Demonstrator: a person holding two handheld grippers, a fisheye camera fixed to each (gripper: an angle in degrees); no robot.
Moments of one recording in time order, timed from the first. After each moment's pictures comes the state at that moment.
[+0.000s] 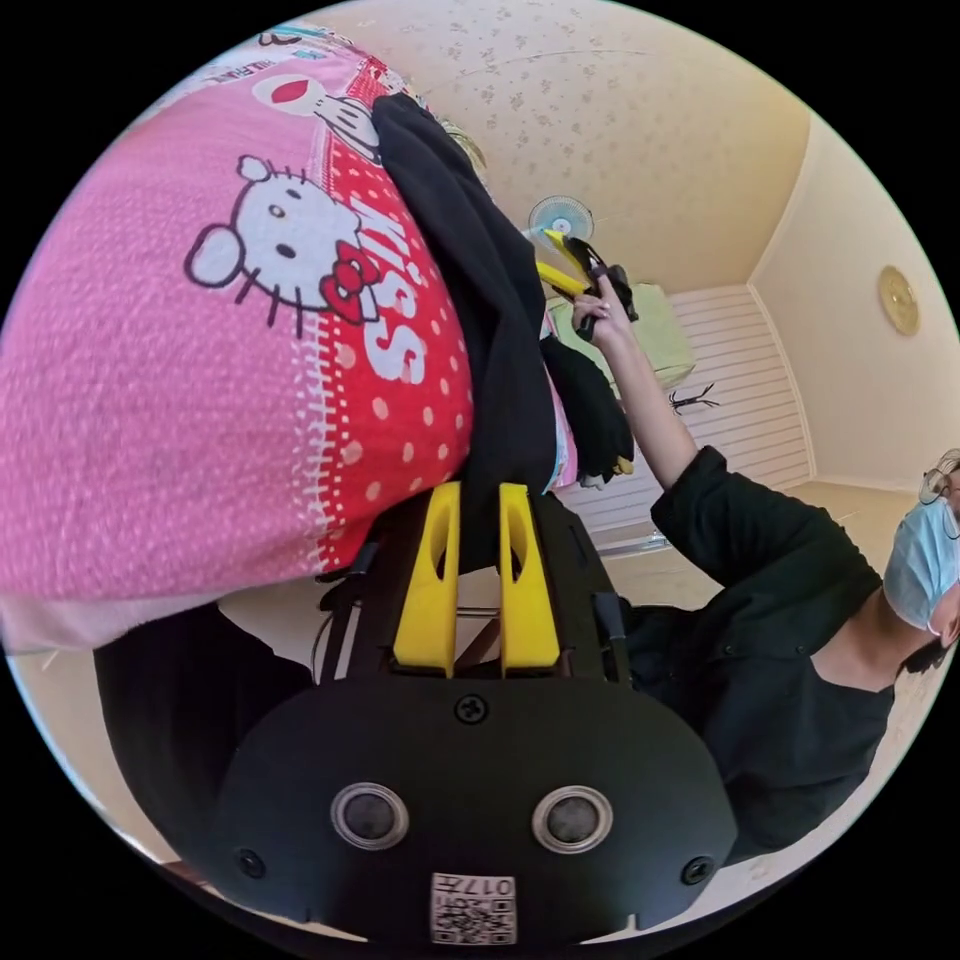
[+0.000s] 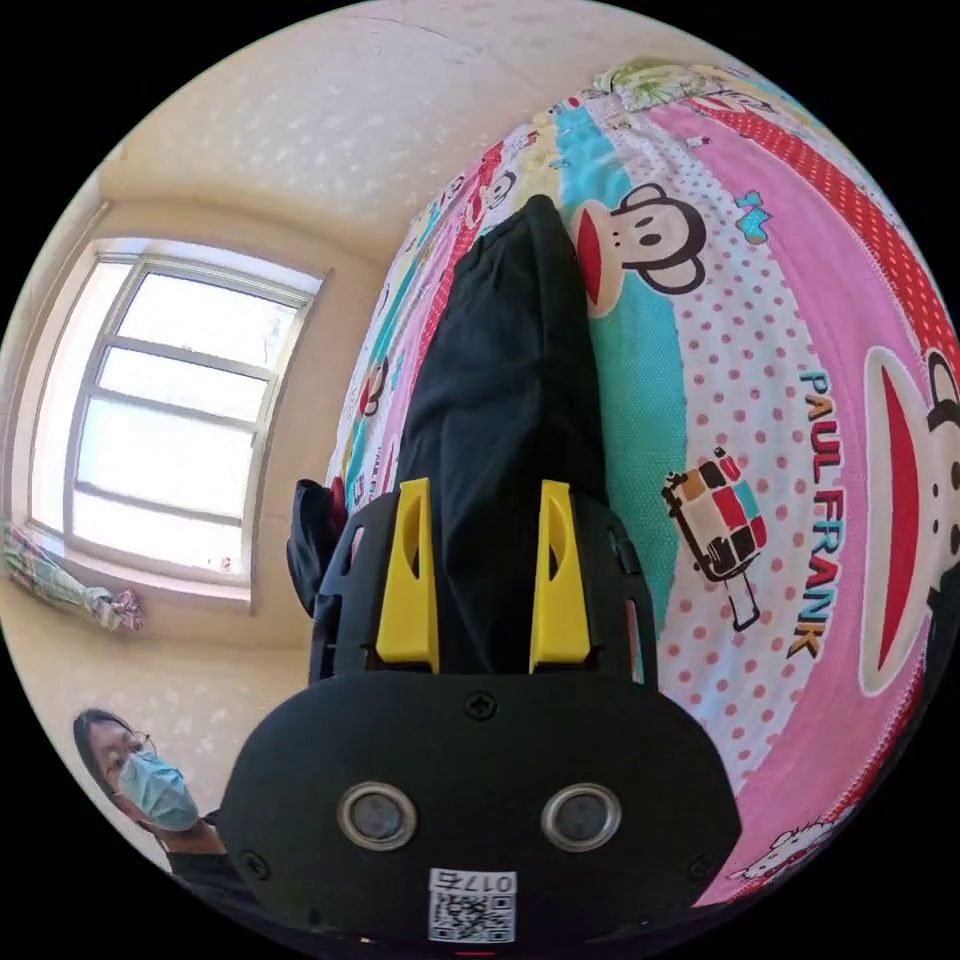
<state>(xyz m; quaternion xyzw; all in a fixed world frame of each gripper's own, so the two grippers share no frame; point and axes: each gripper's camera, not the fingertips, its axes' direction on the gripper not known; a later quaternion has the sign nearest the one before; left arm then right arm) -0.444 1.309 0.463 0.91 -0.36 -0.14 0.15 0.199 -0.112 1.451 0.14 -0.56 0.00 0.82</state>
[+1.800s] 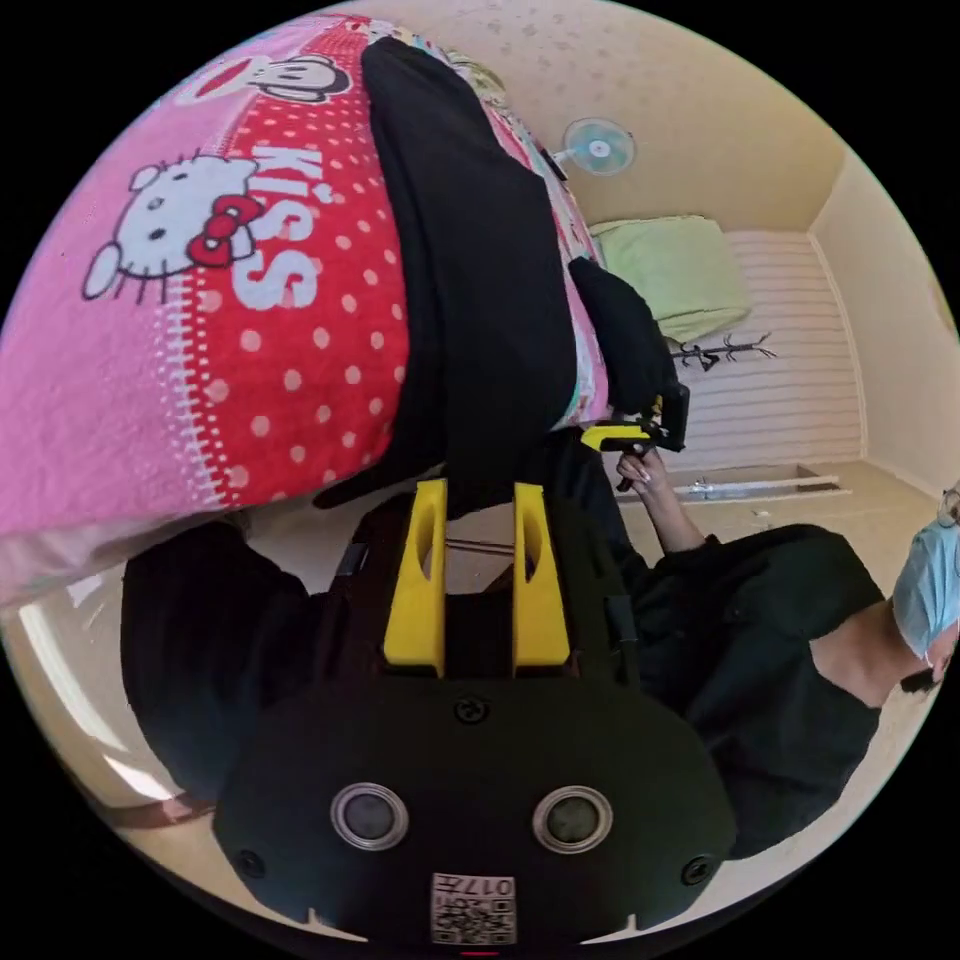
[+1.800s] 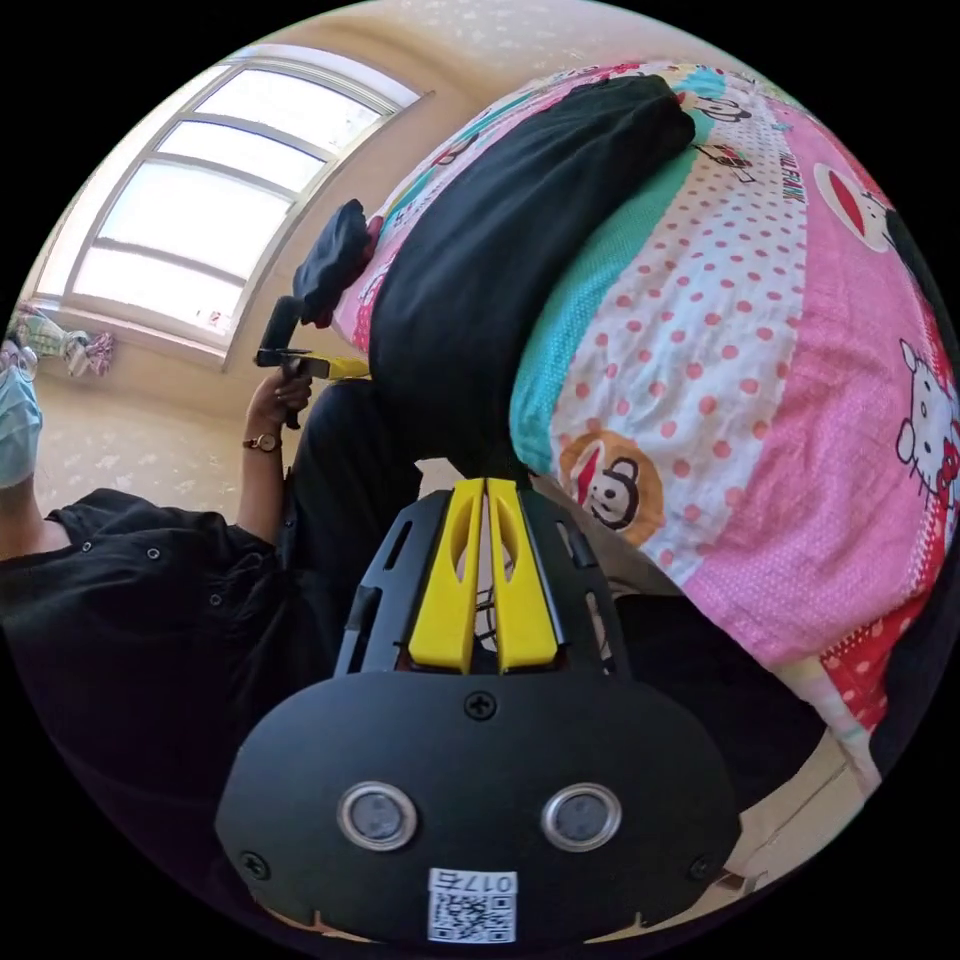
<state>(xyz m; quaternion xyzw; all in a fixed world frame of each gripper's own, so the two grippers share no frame) -0.446 1.232 0.488 0.87 -0.26 -0.32 0.28 0.149 0.217 1.654 0.19 -0.45 -0.32 0.81</state>
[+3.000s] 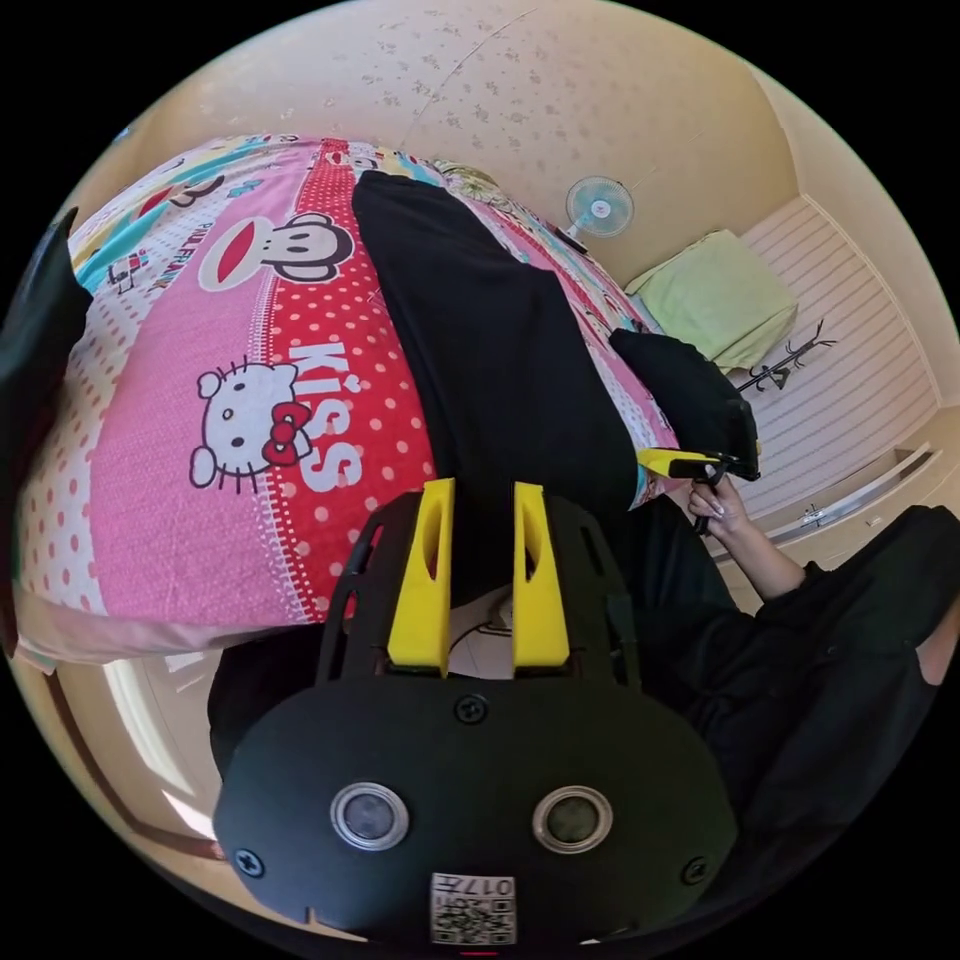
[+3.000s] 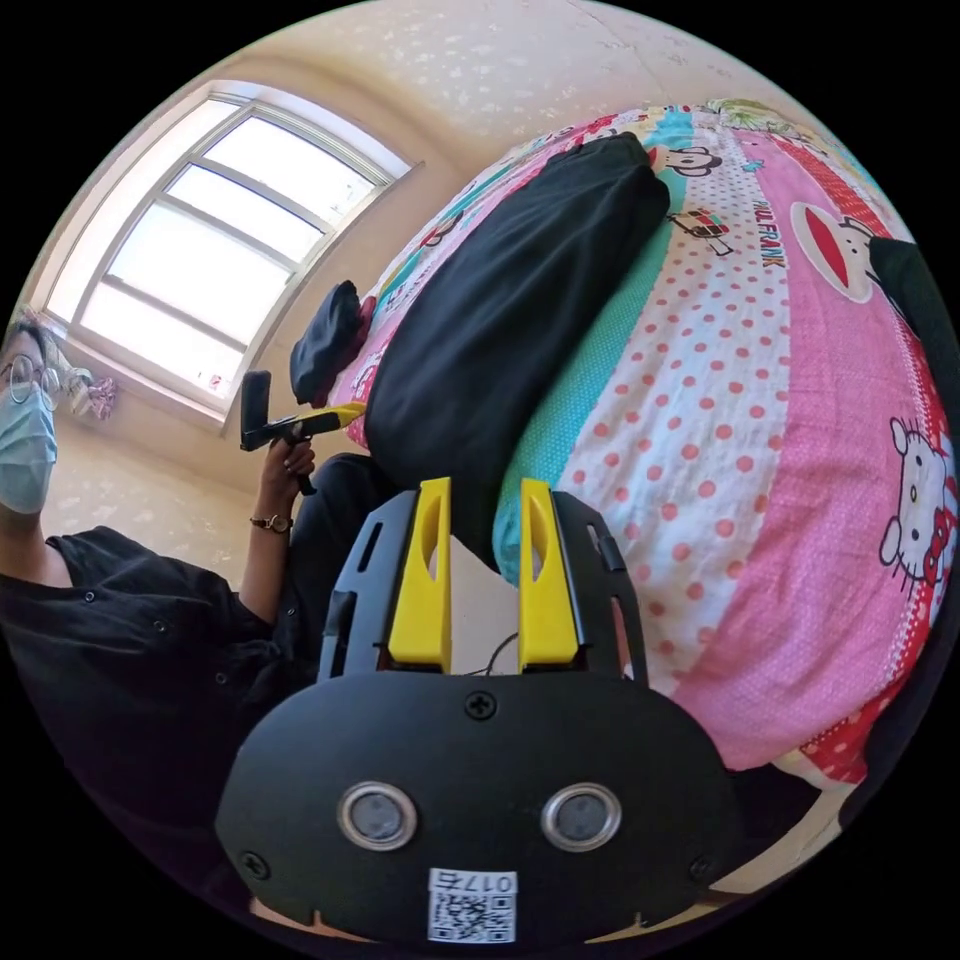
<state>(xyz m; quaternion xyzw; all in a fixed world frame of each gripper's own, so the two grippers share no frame) -0.475 1.189 0.392 0.81 -0.40 -0.40 0.12 0.142 0.198 1.607 0.28 -0.48 -0.26 0.79</state>
